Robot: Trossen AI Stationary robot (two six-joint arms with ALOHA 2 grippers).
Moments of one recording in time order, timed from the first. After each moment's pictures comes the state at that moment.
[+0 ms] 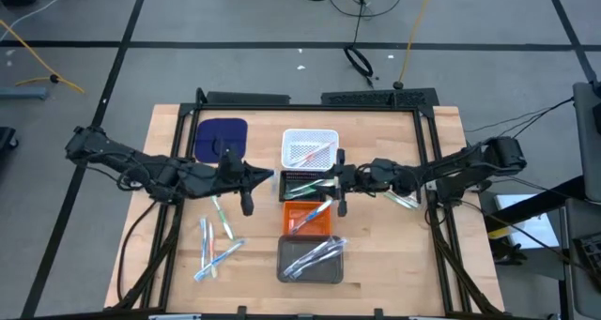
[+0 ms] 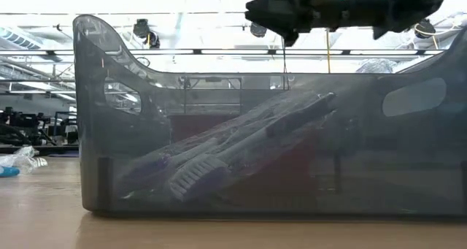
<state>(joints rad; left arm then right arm) -0.33 1.10 0.94 -0.10 -0.60 -0.29 0.07 1.44 0.63 0.84 0.04 -0.01</state>
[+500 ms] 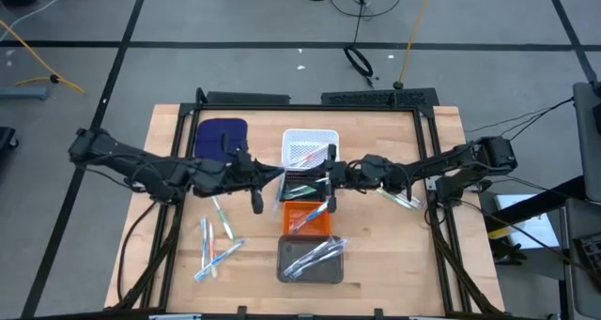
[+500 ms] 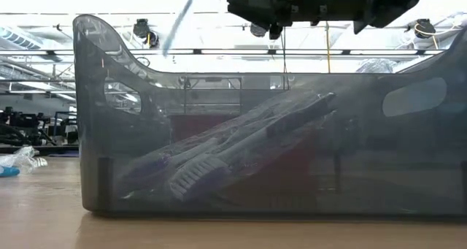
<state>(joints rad) -0.27 1.17 0.94 0.06 -0.53 -0.18 0.05 1.52 0.75 0.84 0.04 -0.06</state>
